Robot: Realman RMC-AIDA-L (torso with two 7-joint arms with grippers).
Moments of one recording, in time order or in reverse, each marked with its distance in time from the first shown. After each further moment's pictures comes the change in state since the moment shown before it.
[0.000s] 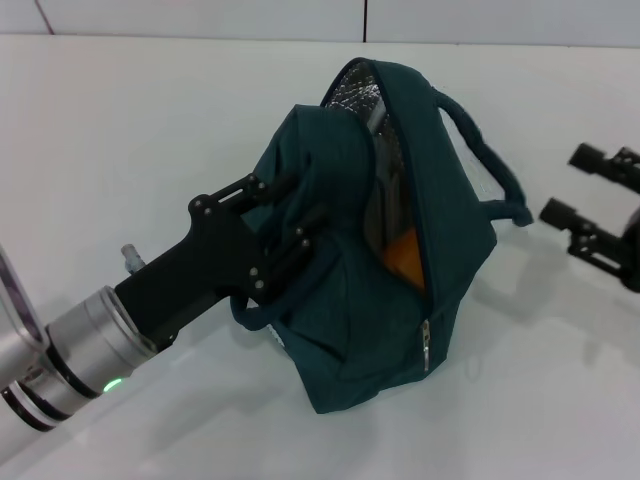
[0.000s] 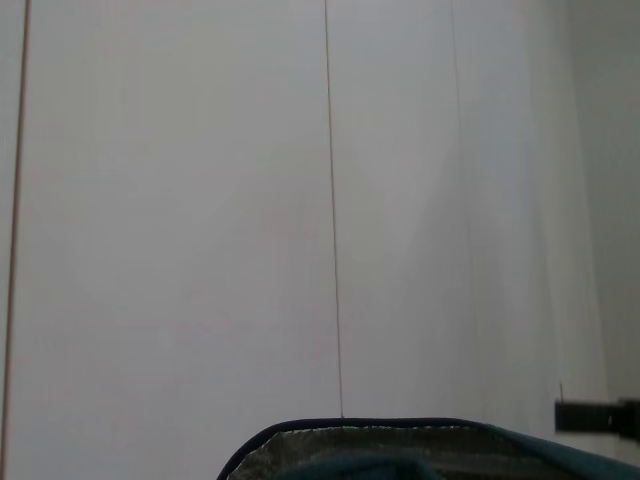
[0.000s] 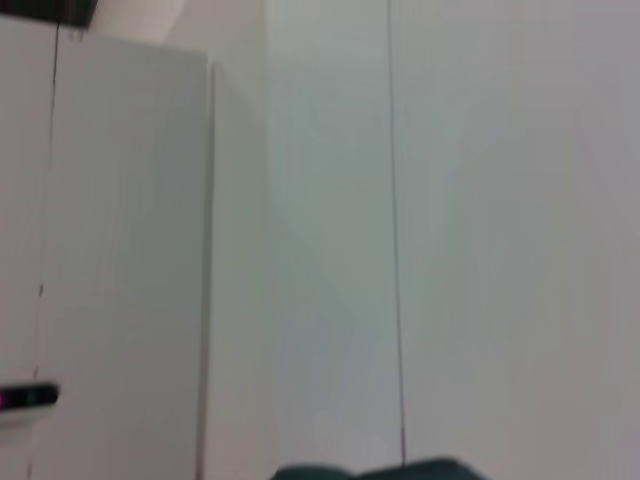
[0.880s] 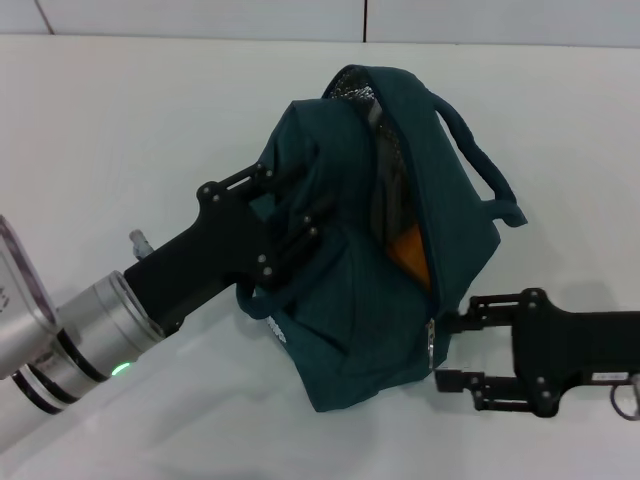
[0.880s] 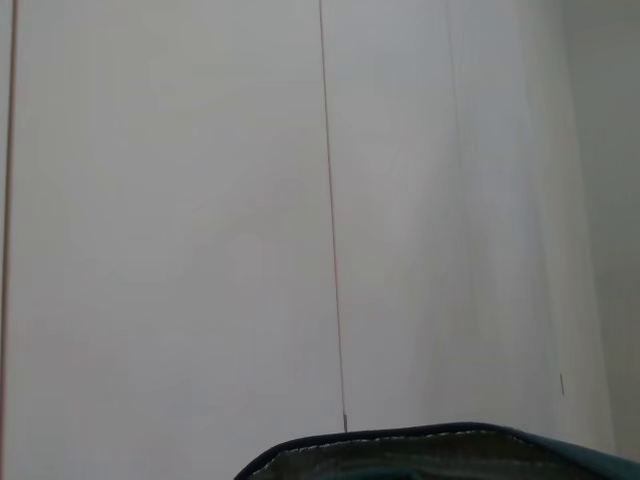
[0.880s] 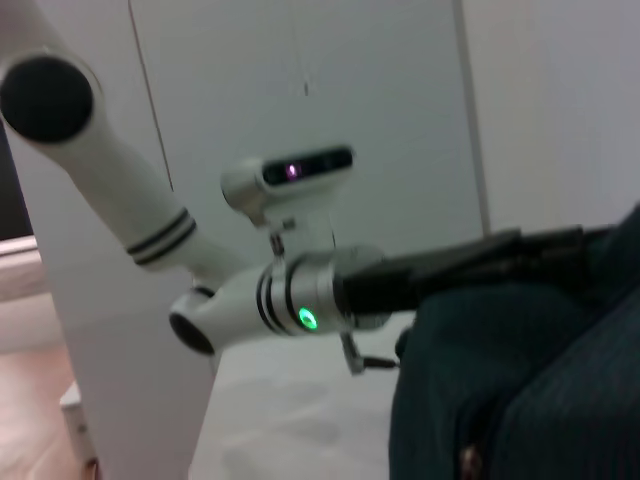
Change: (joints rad) left arm -0.028 0.000 0.000 0.006 -0.005 -0.025 0.001; right arm 0.156 0.028 -0.017 -0.057 -0.526 0.034 0.248
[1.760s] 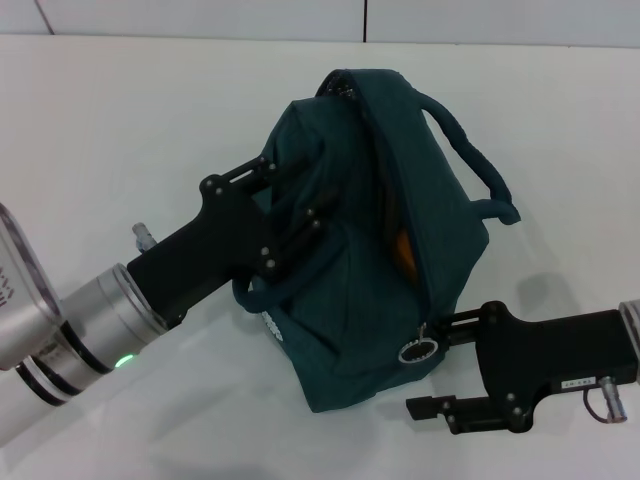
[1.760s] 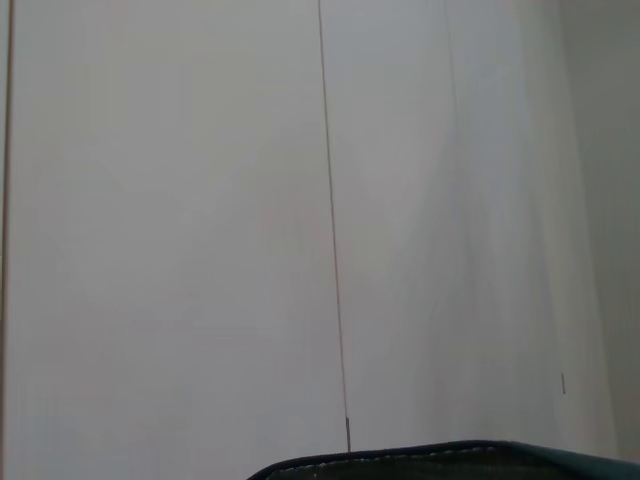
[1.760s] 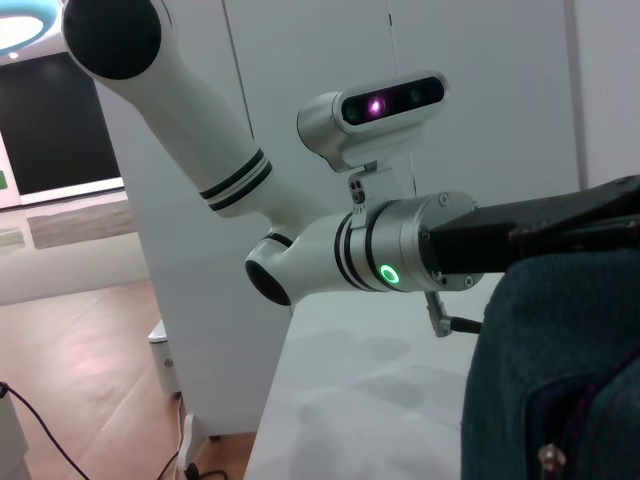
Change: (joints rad) left arm -0.014 0.000 -0.006 -0.002 -0.003 -0.008 0.000; right arm 0.081 0.009 -0.125 0.007 0.005 0.023 0.028
